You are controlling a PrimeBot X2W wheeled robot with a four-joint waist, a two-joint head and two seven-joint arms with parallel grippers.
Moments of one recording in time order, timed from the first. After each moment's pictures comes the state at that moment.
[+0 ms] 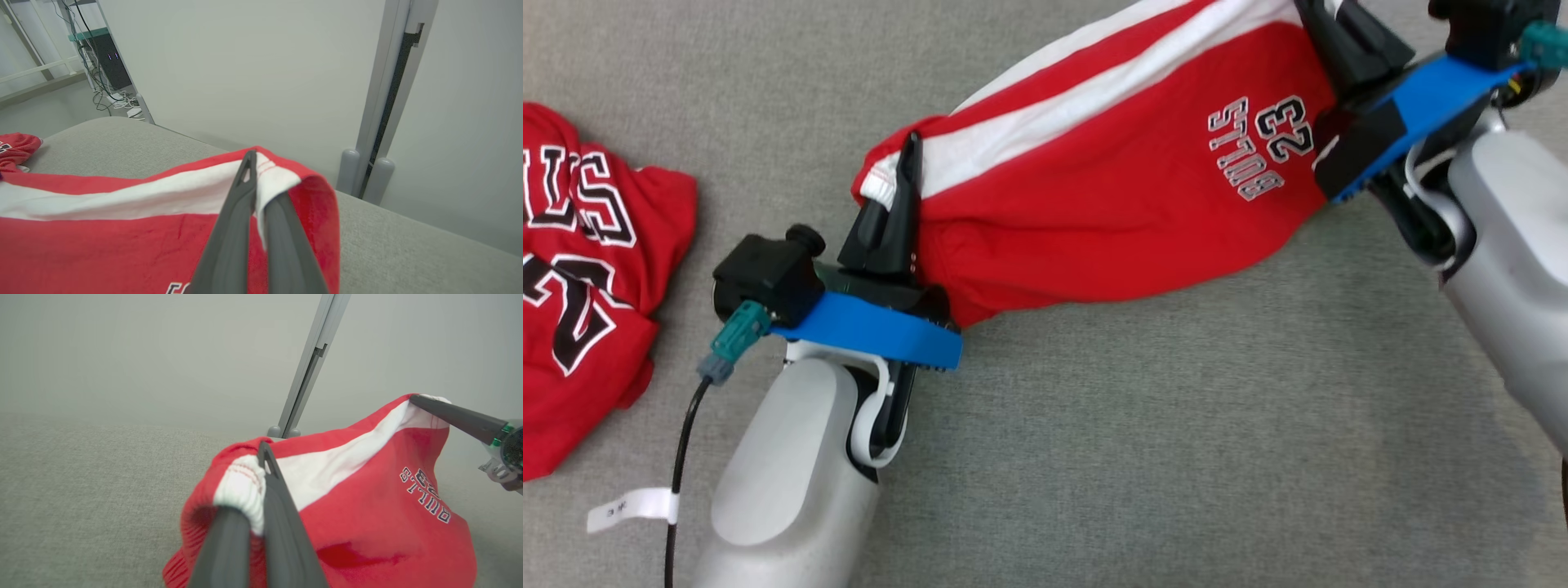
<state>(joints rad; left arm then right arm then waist) -0.52 0.08 -0.31 0.32 -0.42 -0.12 -0.26 -1.08 -0.41 0.70 0.64 0.71 0.13 -0.21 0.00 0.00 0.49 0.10</state>
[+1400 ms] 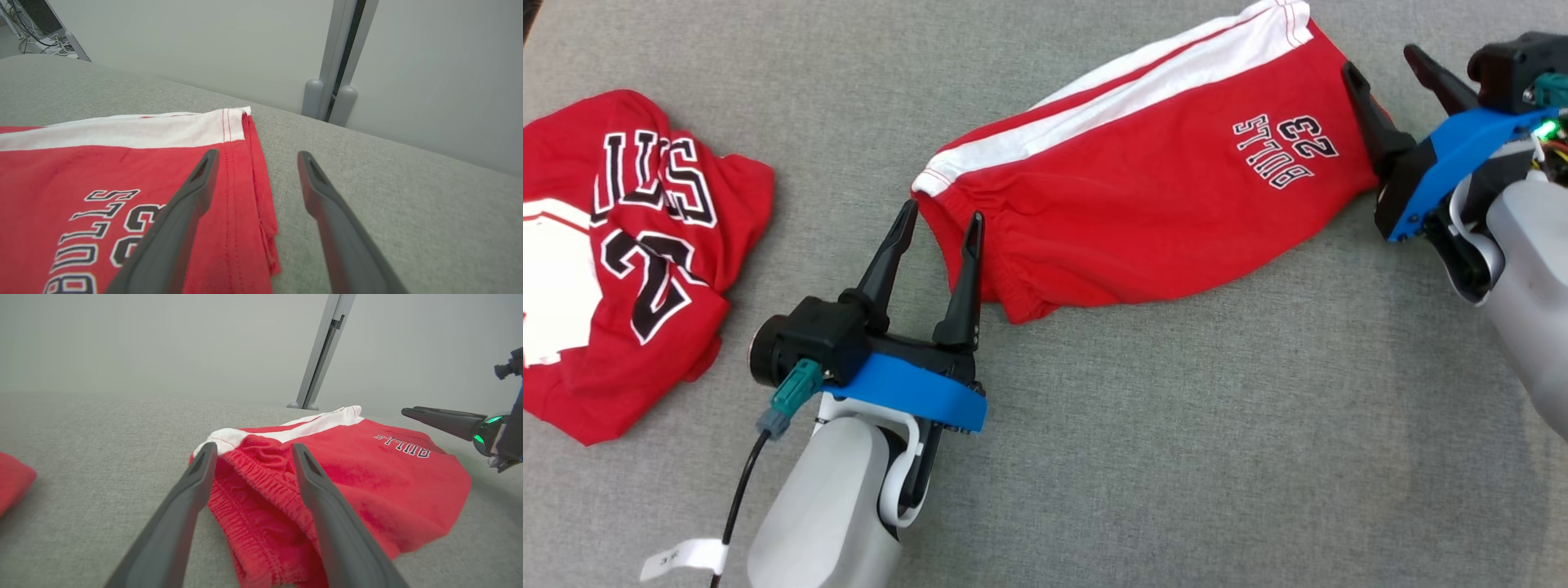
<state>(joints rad) -0.43 0.05 -0.33 0.34 -0.33 -0.11 -0.26 -1.15 -0.41 0.88 1.09 0.84 0.13 -0.26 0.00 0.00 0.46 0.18</state>
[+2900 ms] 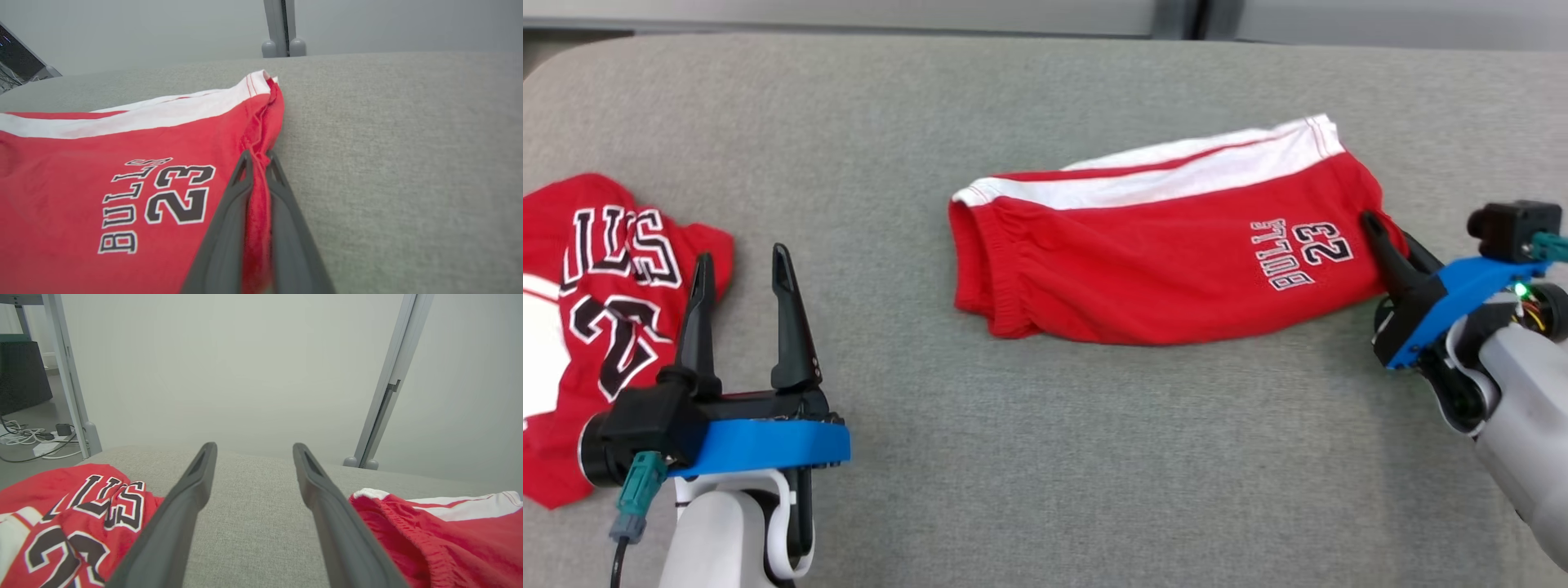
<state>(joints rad) -0.22 0.05 0.00 0.13 -0.19 -0.04 -0.26 -0.85 -0.46 0.84 0.95 1.03 0.13 -0.26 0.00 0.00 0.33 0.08</state>
